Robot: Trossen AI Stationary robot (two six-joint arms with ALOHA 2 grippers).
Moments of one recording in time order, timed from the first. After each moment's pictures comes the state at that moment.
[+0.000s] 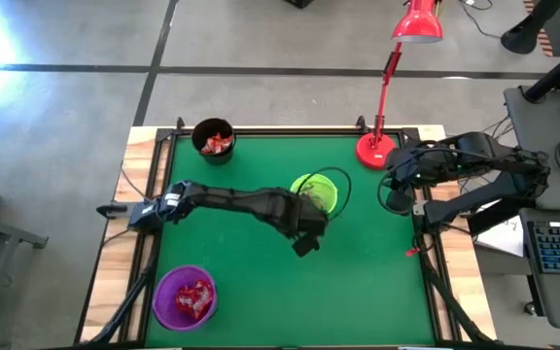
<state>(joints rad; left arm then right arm) -0.15 2.26 2.35 -1.46 -0.21 -0.78 0.05 1.14 1.54 -1.53 0.24 0.40</state>
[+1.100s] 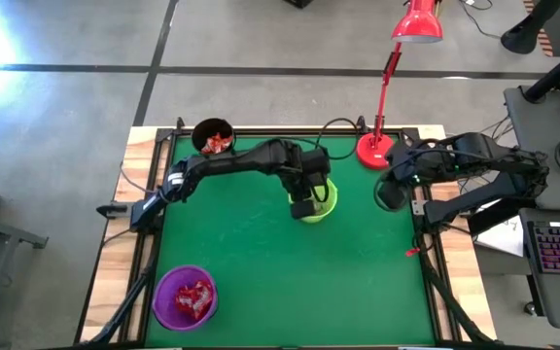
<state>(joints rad) 0.12 2.25 2.36 -1.29 0.04 -0.04 0.05 1.15 1.54 -1.53 0.31 0.67</state>
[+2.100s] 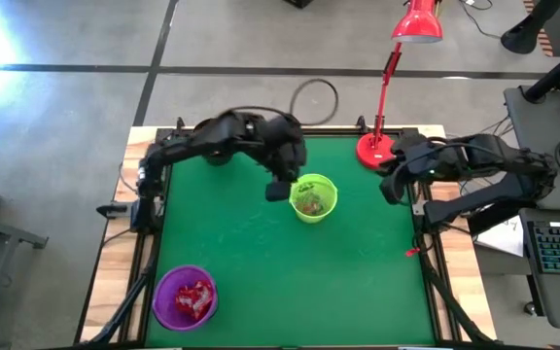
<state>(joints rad) 0.15 1.99 2.35 -1.31 0.09 0.18 0.05 1.04 1.45 -1.30 0.38 0.59</state>
